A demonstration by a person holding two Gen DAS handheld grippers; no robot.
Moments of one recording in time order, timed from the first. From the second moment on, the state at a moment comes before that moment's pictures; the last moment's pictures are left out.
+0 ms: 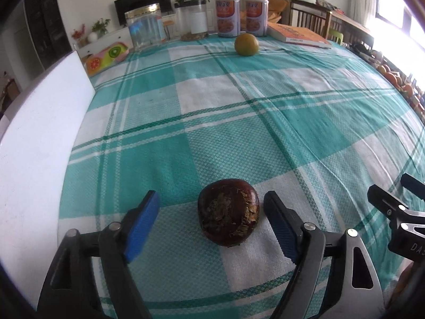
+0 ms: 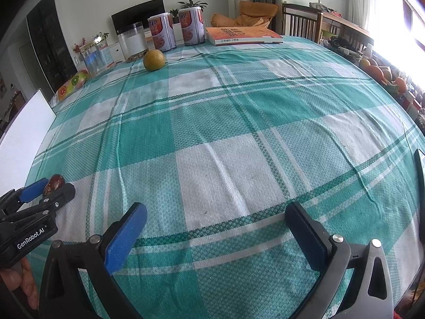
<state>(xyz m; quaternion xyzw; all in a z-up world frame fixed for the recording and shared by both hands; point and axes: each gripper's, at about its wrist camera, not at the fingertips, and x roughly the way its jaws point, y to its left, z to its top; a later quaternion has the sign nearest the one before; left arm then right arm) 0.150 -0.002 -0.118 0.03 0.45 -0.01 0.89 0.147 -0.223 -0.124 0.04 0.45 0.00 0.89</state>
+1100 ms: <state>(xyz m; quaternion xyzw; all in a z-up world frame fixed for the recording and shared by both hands) 0.149 0.006 -0.124 0.01 0.44 -0.01 0.90 0.457 -0.127 -0.113 0.00 0.46 0.13 0.88</state>
